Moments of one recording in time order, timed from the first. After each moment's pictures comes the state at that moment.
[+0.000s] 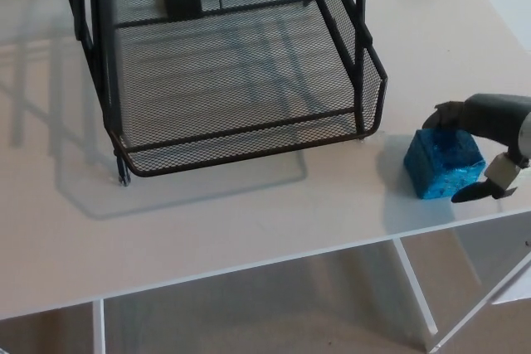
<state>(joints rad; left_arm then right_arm) 0.42 0.62 0.20 0.82 -0.04 0.00 -0.25 -0.70 -0.64 0.56 0.57 -0.56 0.15 0.48</state>
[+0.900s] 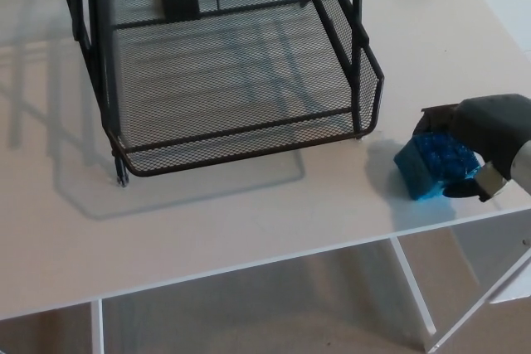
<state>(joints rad) 0.41 0.61 0.19 0.84 -0.04 0.00 -0.25 -0.59 -0.64 0.54 0.56 -0.66 -0.05 0.08</state>
